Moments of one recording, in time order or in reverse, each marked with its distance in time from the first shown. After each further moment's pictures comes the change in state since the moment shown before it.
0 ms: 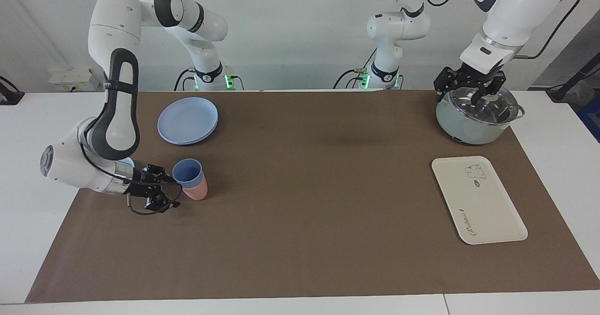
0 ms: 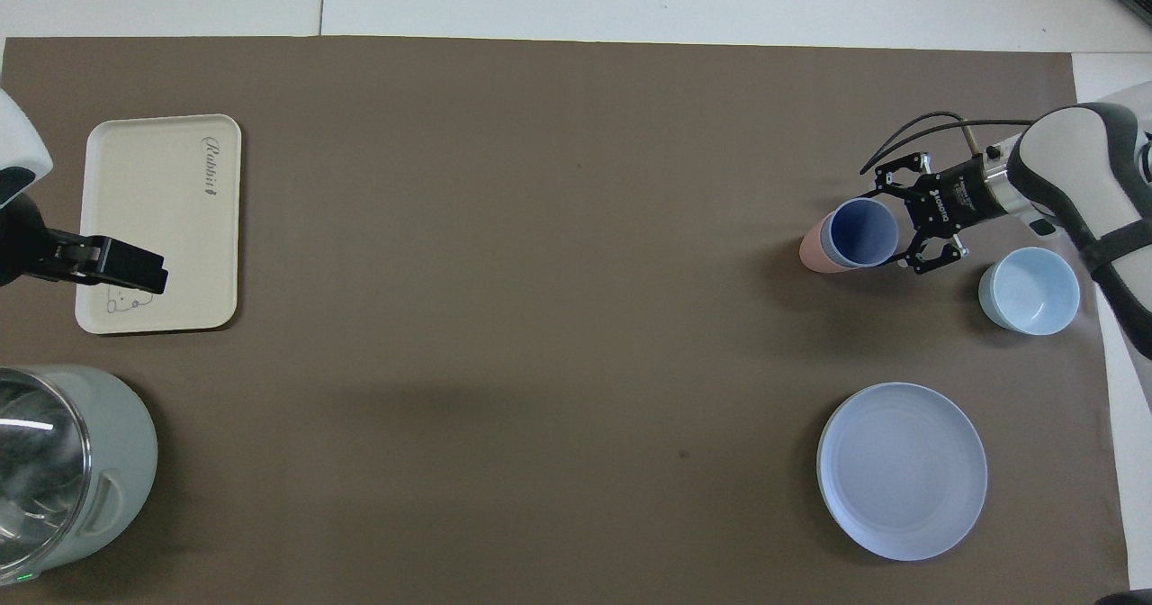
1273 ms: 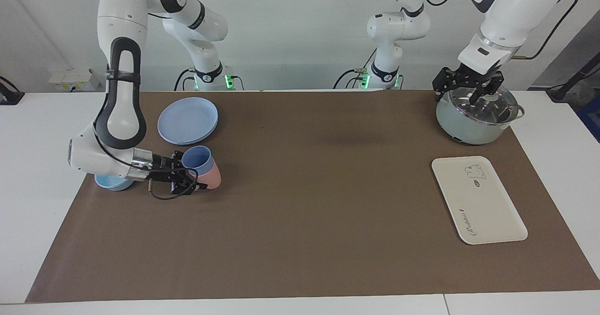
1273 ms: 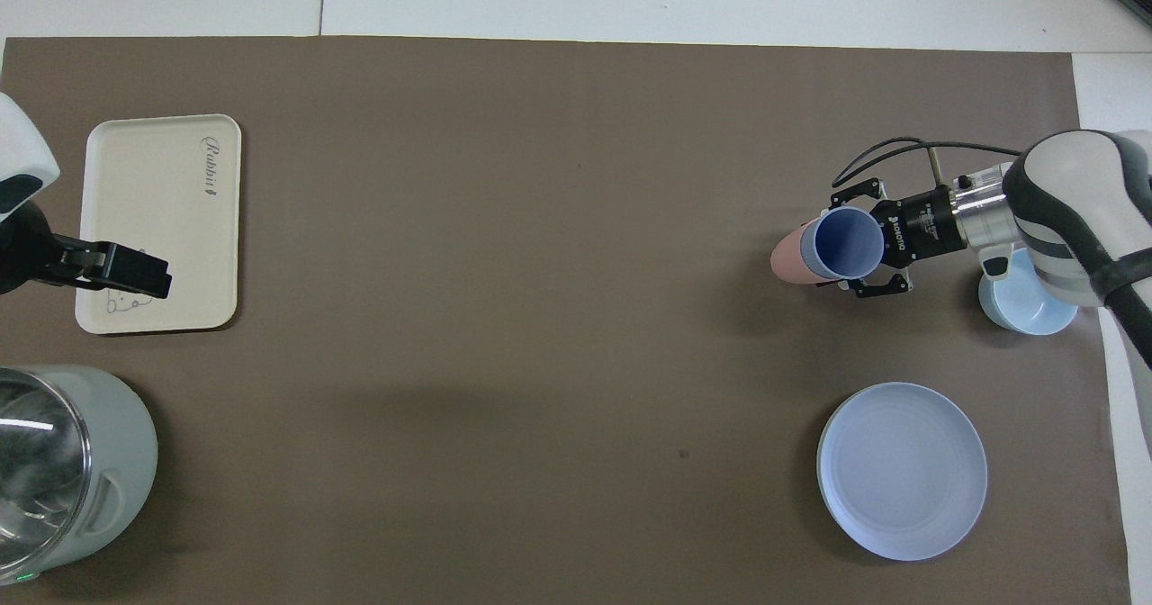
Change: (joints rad) left arm -0.001 -0.012 -0.002 -0.026 0.000 0.017 -0.009; right arm 0.050 -0.148 0.008 -0.205 0.273 -0.027 0.031
